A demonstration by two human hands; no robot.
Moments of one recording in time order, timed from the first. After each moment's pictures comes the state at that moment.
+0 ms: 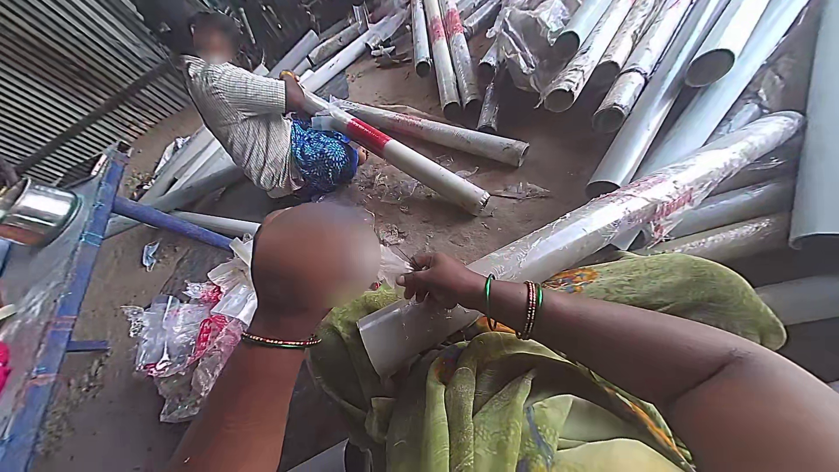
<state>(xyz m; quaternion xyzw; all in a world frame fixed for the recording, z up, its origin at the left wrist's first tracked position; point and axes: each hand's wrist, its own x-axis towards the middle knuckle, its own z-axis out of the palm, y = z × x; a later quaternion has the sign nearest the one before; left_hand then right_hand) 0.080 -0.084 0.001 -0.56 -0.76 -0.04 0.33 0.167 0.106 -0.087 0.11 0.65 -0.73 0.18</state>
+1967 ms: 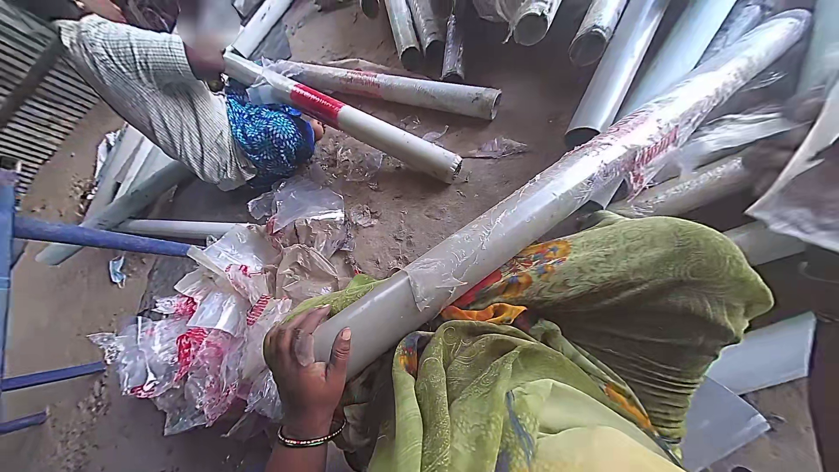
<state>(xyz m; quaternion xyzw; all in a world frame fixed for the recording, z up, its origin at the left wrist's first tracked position) 0.156 -0.105 -0.112 -0.38 -0.88 -0.18 0.21 0.386 0.413 -0.137 0.17 0.62 -0.67 -0.36</state>
